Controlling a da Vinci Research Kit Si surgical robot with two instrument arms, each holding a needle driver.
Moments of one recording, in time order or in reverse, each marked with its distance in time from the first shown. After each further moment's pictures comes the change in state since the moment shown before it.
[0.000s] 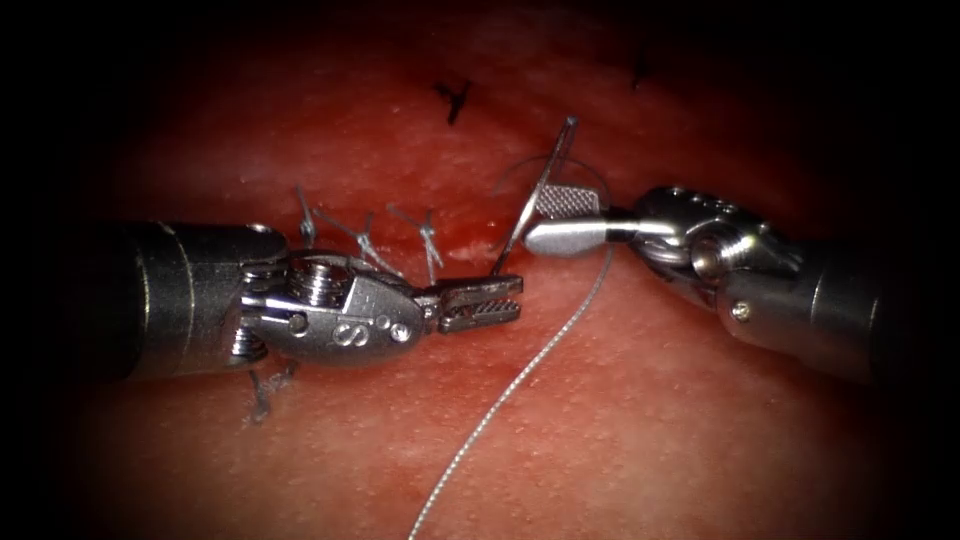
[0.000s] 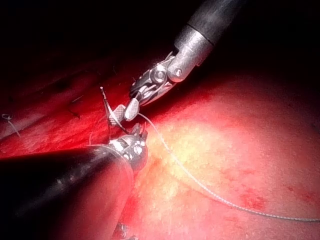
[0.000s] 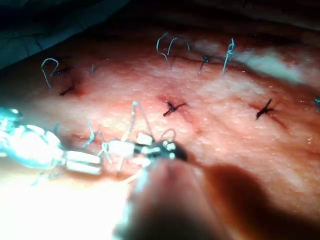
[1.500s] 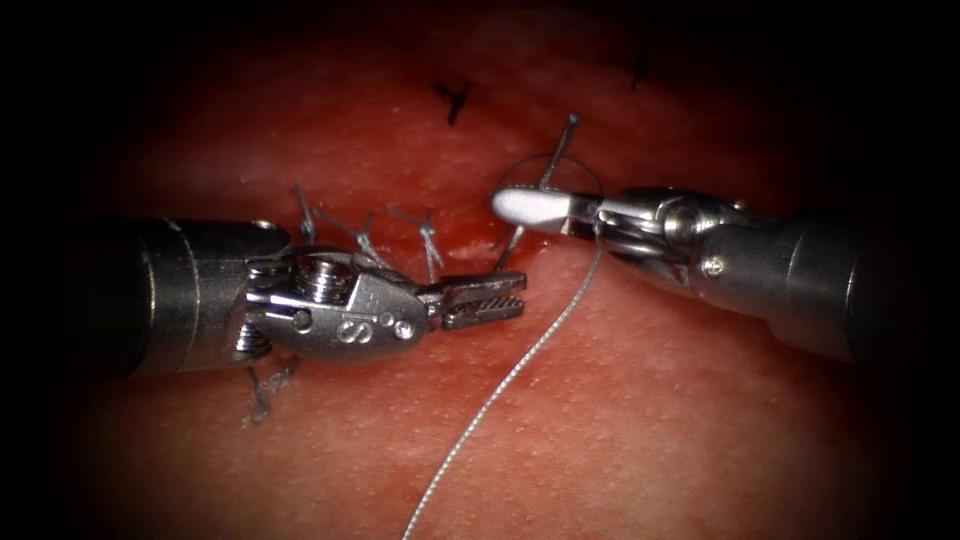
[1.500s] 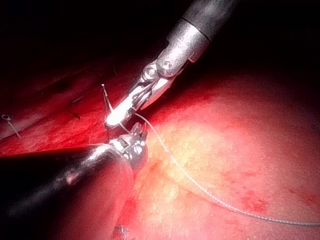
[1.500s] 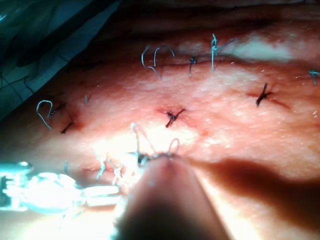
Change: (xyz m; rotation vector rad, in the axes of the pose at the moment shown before) right arm 0.002 0.000 0.001 -0.295 0.232 0.220; left arm 0.001 0.000 0.000 0.005 0.007 0.006
